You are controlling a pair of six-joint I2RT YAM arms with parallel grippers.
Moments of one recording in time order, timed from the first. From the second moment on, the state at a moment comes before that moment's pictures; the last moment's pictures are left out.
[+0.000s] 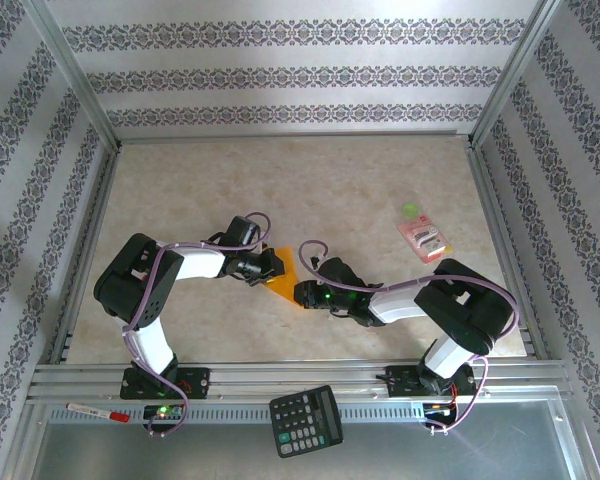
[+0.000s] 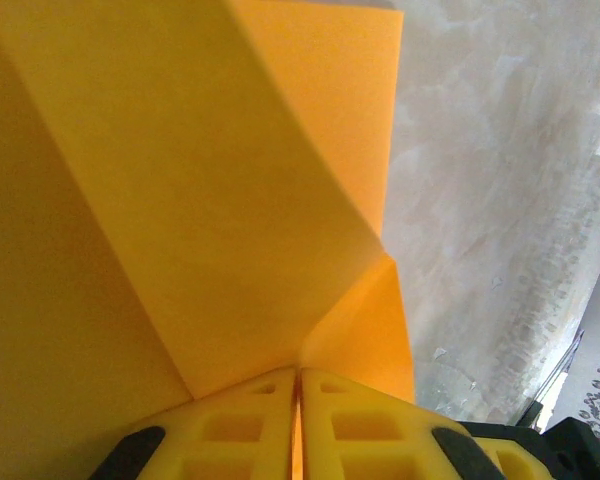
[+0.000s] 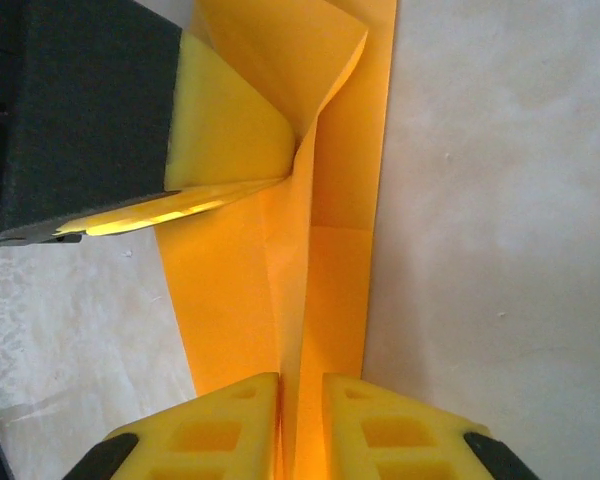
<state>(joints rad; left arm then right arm) -0.46 1.78 0.79 0.00 0.57 -0.83 0.85 1.62 0.47 0.46 -0.20 0.89</state>
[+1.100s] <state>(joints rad) -0.46 1.75 0.76 0.00 0.57 -0.83 0.90 1.66 0.51 0.46 -0.18 0.89</state>
